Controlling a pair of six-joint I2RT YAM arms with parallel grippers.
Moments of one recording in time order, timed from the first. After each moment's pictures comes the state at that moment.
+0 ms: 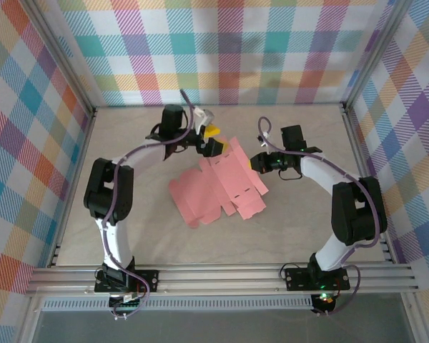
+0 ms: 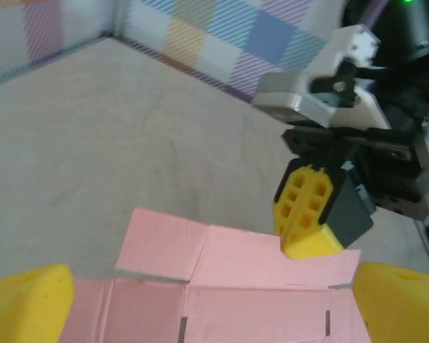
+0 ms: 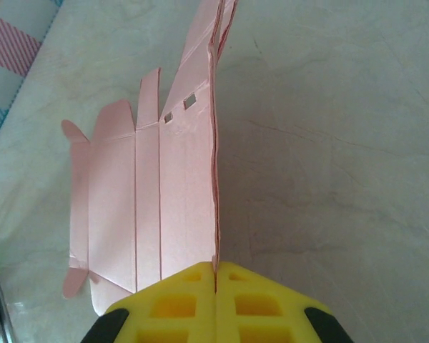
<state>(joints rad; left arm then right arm) -0.33 1.98 1.50 -0.08 1.02 0.21 0.24 1.65 1.08 -0.34 -0.72 0.02</state>
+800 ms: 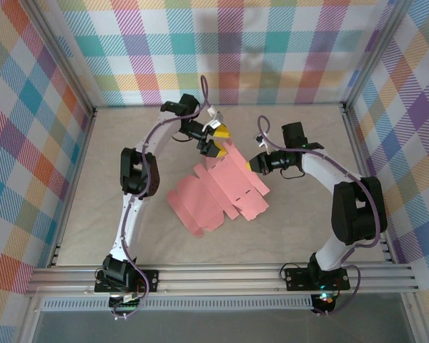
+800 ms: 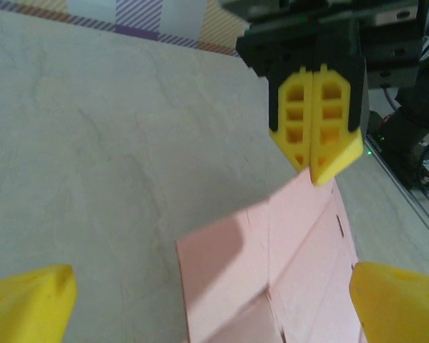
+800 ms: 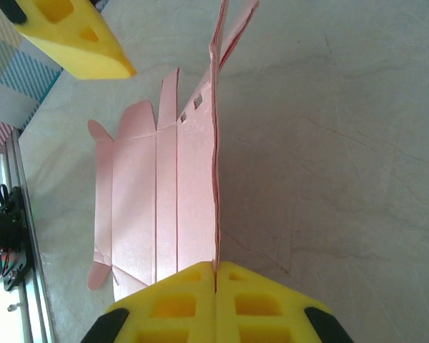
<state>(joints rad) -0.33 2.50 2.40 -1.19 1.21 1.03 0.24 1.66 1.14 -0.47 -0.85 -0.16</state>
